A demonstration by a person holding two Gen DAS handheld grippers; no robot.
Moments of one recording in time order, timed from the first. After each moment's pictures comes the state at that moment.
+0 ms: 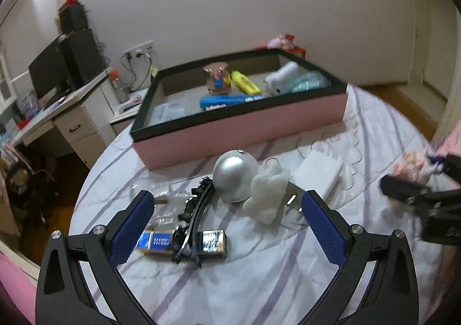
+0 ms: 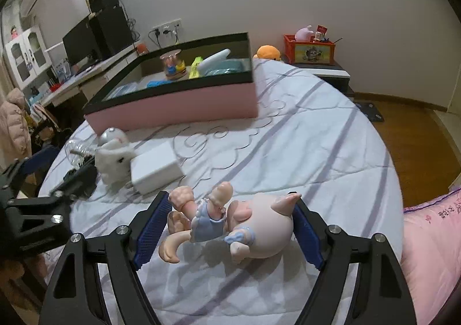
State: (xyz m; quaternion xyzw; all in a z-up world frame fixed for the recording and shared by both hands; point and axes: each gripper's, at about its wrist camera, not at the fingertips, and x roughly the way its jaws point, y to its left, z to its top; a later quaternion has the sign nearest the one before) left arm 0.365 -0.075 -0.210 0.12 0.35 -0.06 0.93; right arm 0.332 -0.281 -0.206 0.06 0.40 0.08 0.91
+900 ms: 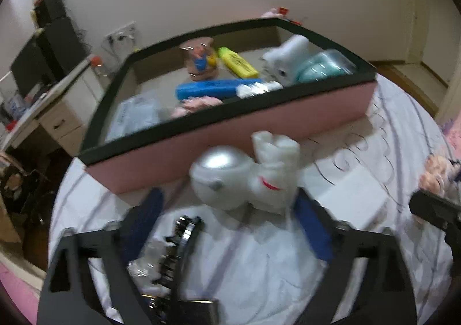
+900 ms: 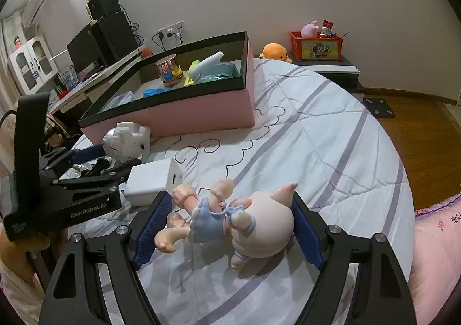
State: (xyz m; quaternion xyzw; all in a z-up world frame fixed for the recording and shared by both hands) left arm 0.431 -0.089 -0.230 0.12 0.40 -0.08 0.91; right arm 0.359 -0.293 -0.215 0.09 0.41 0.10 0.90
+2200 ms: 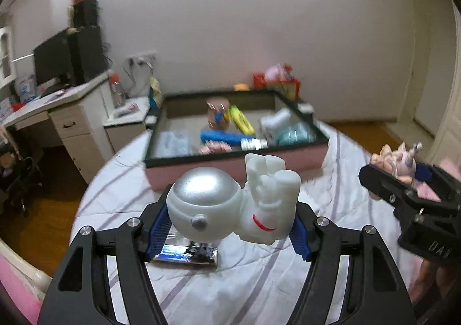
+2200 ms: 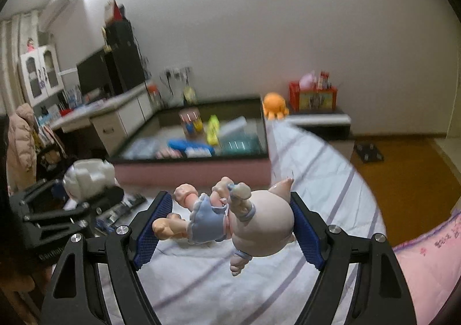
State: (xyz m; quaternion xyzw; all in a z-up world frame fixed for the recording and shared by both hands) left arm 0.333 -0.052 -0.149 0.02 0.29 -0.08 0.95; right arm 0.307 -0.256 -0.137 0.04 0.27 0.08 0.96
